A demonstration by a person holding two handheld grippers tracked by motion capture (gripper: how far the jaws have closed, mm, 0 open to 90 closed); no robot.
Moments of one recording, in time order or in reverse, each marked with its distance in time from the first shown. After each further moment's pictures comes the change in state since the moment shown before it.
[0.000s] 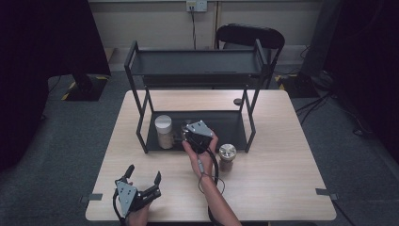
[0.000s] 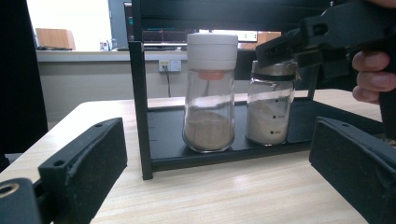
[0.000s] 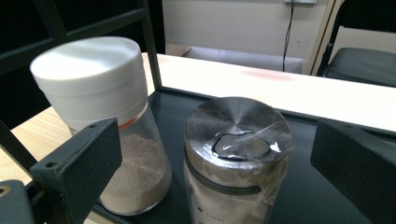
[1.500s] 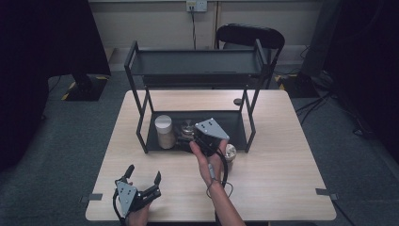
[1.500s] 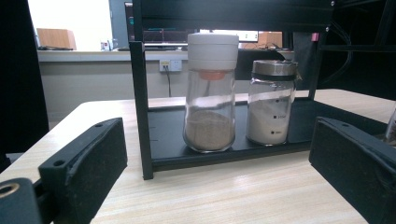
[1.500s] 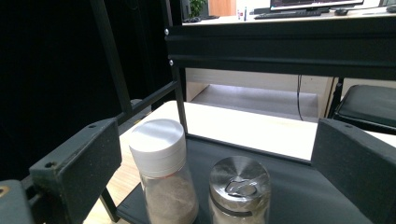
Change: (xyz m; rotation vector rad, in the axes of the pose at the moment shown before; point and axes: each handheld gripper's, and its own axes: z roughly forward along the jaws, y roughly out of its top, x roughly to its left) left arm 0.000 0.000 0.000 0.001 0.002 0.001; right arm -0.014 0.025 -0.069 -0.149 0.083 0.040
